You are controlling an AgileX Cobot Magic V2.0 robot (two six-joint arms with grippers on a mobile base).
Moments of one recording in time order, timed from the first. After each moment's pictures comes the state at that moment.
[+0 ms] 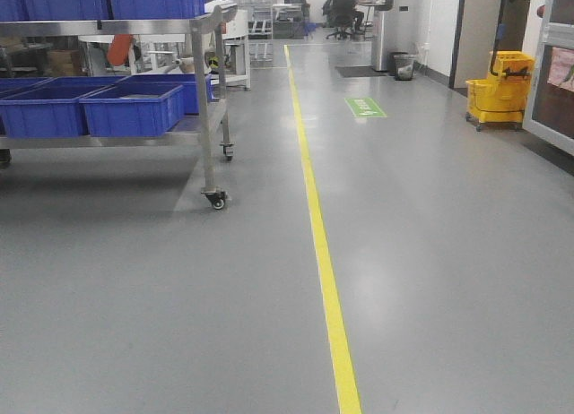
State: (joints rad) left arm -0.07 0.18 -0.34 -0.34 0.31 0.23; right arm 0.05 0.14 -0.31 -0.01 0.20 0.01
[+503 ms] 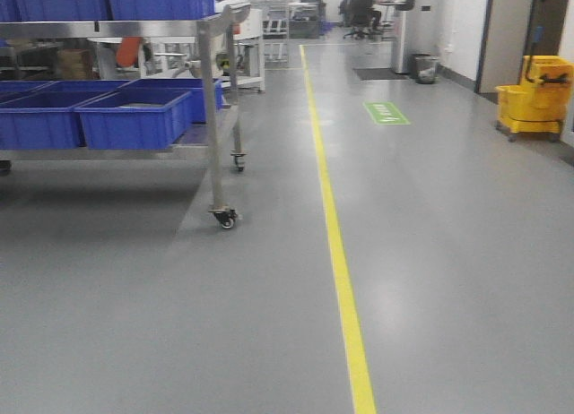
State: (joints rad) left arm -0.07 0.18 -0.34 -0.34 0.31 0.23; right arm 0.05 0.14 -0.31 -0.01 0.20 0.01
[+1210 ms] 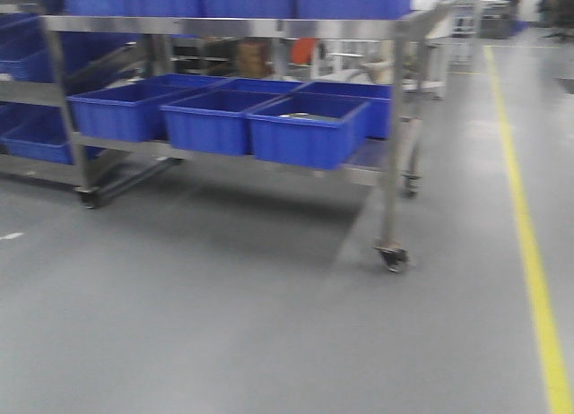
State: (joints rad) left arm -0.07 0.18 -0.34 -0.34 0.31 0.23; right arm 0.05 0.14 -0.31 -0.01 0.20 0.01
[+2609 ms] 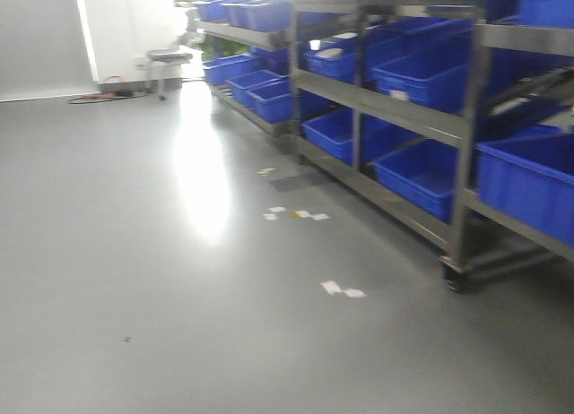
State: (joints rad) left arm -0.07 0.18 -0.34 -0.34 0.31 0.23; right arm 0.05 0.14 -0.31 -0.01 0.20 0.01
